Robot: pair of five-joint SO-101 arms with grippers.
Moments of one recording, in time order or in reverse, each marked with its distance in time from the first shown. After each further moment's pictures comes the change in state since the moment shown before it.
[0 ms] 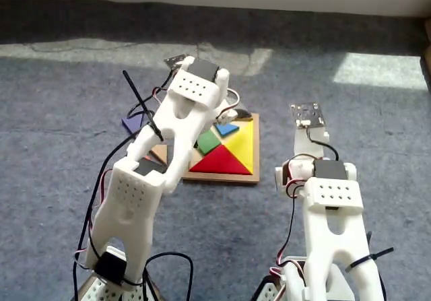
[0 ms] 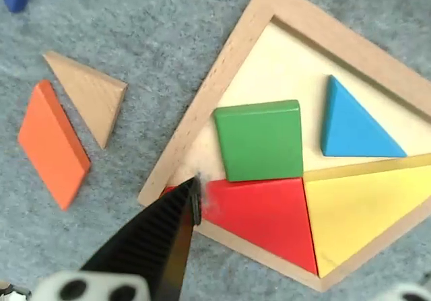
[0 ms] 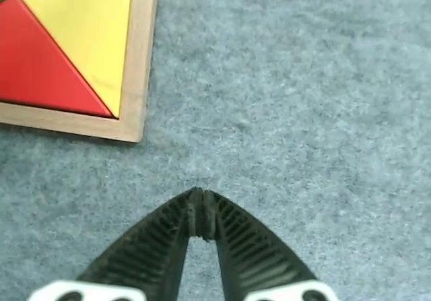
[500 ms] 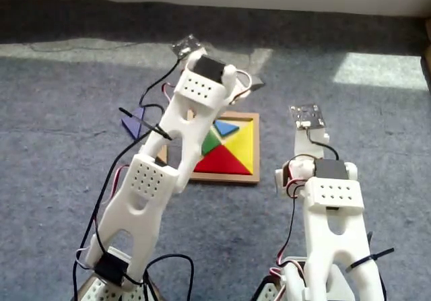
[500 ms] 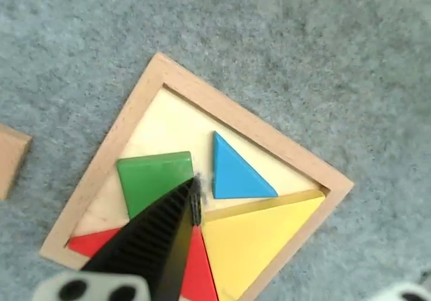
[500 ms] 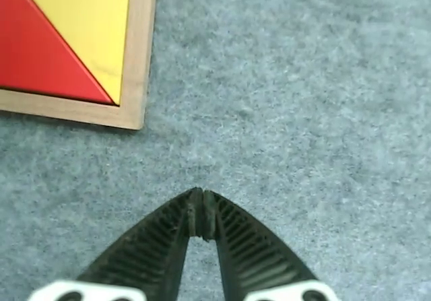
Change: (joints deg) left arm 0.2 15.9 -31.5 0.0 5.3; right arm 0.0 0.0 -0.4 2.5 0.0
